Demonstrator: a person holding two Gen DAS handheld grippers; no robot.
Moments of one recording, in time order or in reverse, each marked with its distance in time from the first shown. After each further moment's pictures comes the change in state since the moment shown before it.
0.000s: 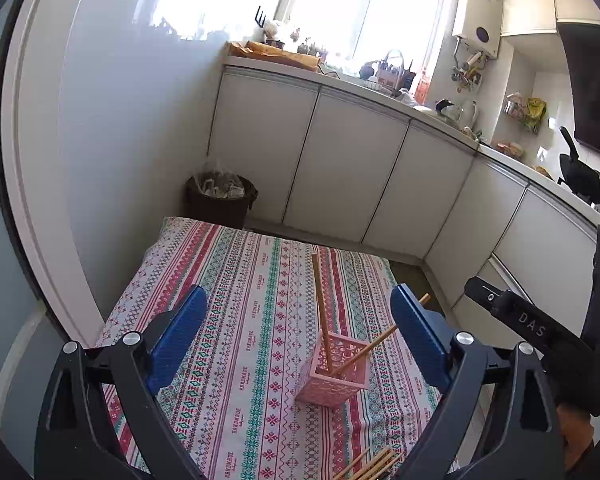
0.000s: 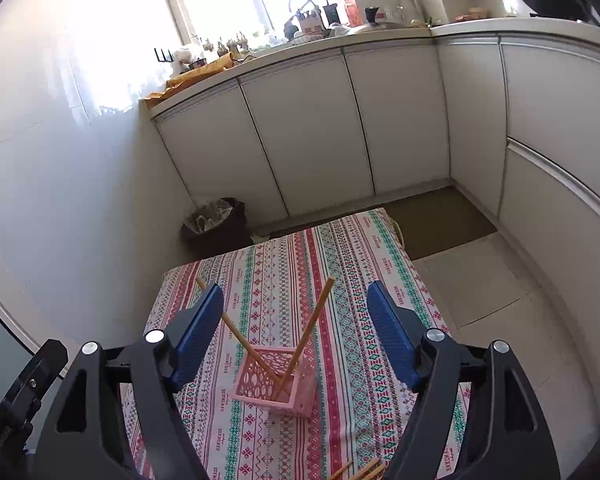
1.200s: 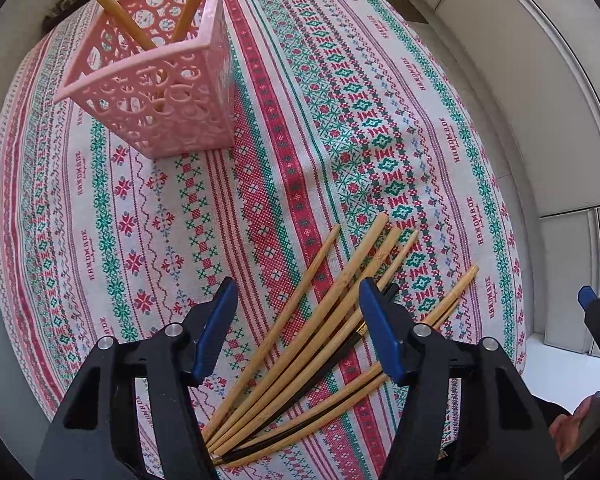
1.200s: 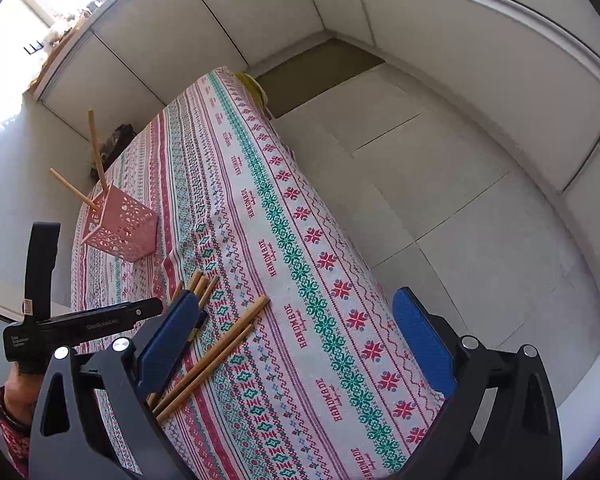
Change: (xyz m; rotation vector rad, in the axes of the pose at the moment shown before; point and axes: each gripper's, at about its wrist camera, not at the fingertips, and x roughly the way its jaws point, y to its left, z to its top) left arm 0.163 -0.090 -0.186 0.371 0.990 -0.047; right arm -0.047 -0.190 -0.154 0.340 0.405 -0.168
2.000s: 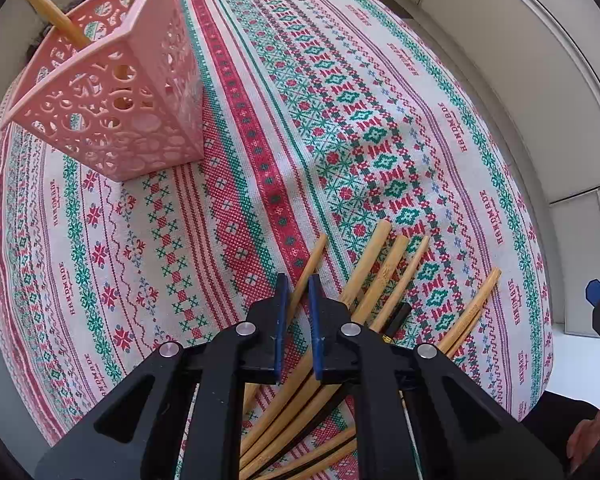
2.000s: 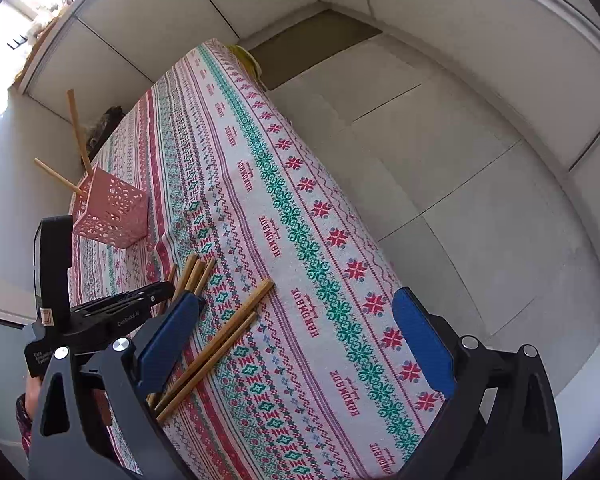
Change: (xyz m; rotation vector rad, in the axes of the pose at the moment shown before) left arm 0.033 -0.014 0.016 0.085 -0.078 0.033; right arm 0.028 0.015 0.000 0.035 0.097 -0.016
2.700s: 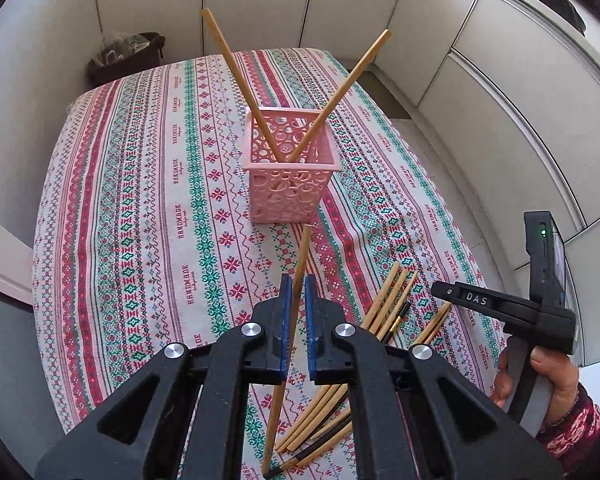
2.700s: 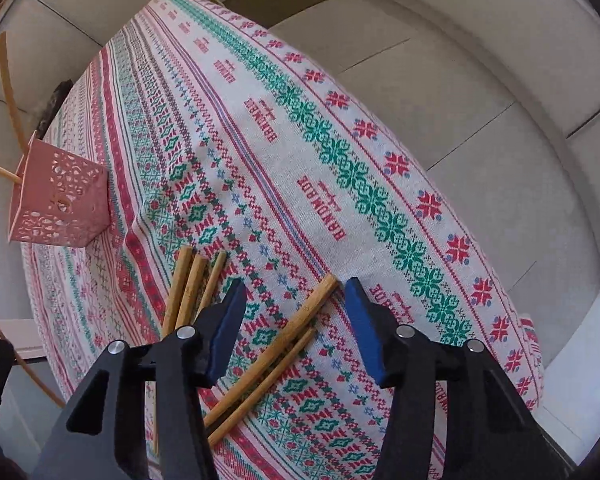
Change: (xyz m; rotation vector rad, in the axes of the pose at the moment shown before) left arm -0.128 0.081 -0.061 -0.117 -0.305 -0.084; right arm 0.080 0.060 0.005 0.064 0.100 -0.214
